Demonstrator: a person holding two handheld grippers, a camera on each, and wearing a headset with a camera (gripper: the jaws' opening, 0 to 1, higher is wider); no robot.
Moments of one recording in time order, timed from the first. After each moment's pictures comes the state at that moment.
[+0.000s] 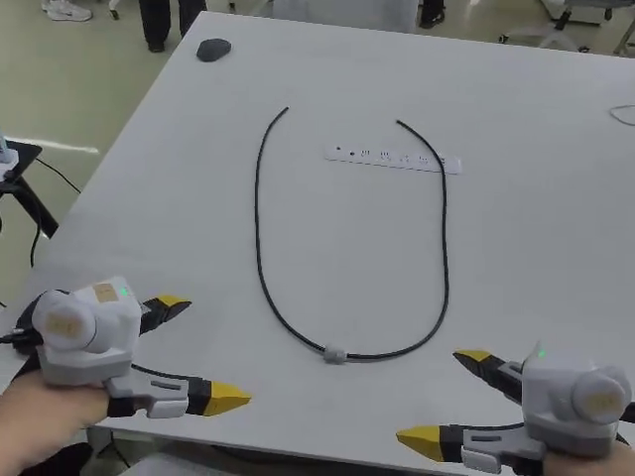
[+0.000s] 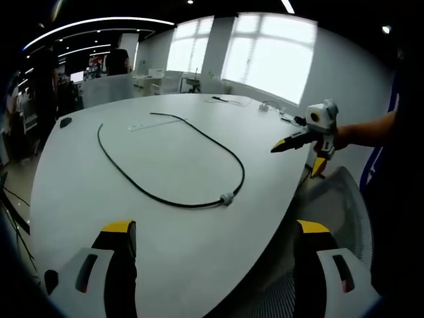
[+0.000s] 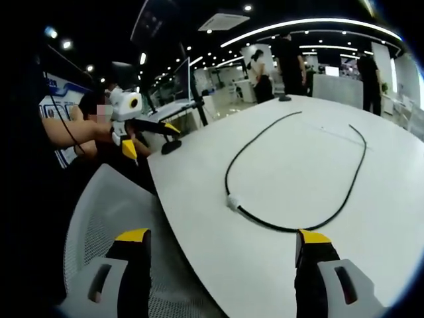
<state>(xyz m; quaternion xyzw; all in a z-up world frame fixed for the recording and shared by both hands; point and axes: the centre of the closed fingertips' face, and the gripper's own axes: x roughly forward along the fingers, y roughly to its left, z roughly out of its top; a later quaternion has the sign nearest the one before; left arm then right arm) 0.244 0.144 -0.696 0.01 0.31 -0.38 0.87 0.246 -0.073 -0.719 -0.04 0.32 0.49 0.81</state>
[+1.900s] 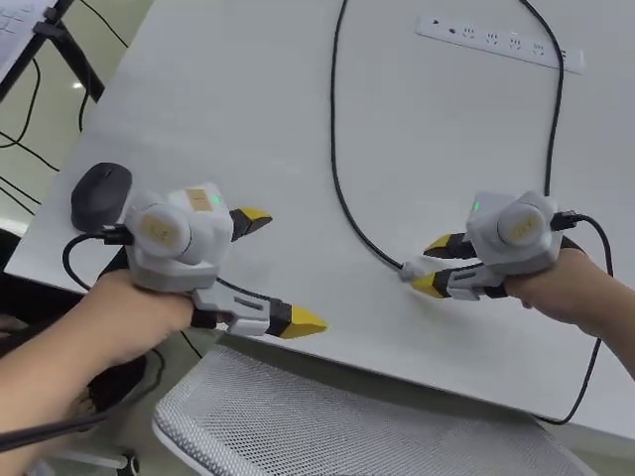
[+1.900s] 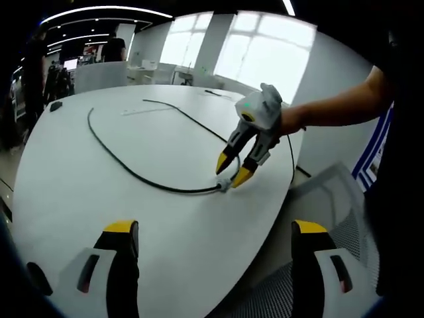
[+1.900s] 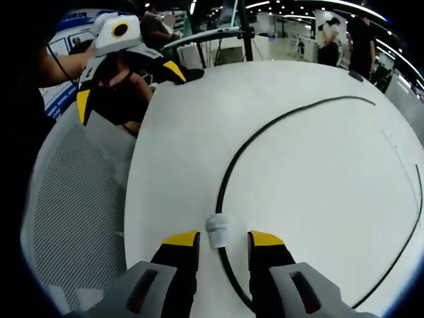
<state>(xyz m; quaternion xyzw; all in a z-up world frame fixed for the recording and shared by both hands) 0.242 0.152 -0.735 -0.02 0.33 -0.41 0.85 0.301 0.025 -0.813 -0.25 0.40 0.60 0.64</state>
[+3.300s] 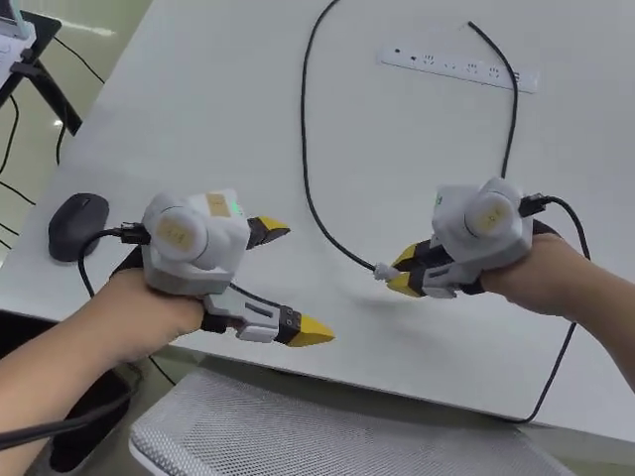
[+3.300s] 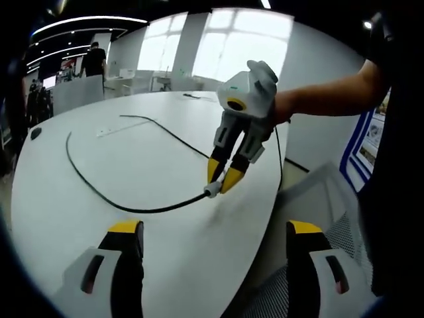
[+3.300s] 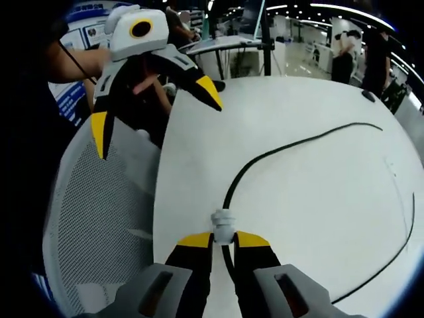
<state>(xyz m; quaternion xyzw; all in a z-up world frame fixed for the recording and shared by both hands) 0.251 0.100 -0.701 0.03 0.30 -0.47 0.83 0.286 0.034 -0.751 -0.27 0.38 0.63 0.62</state>
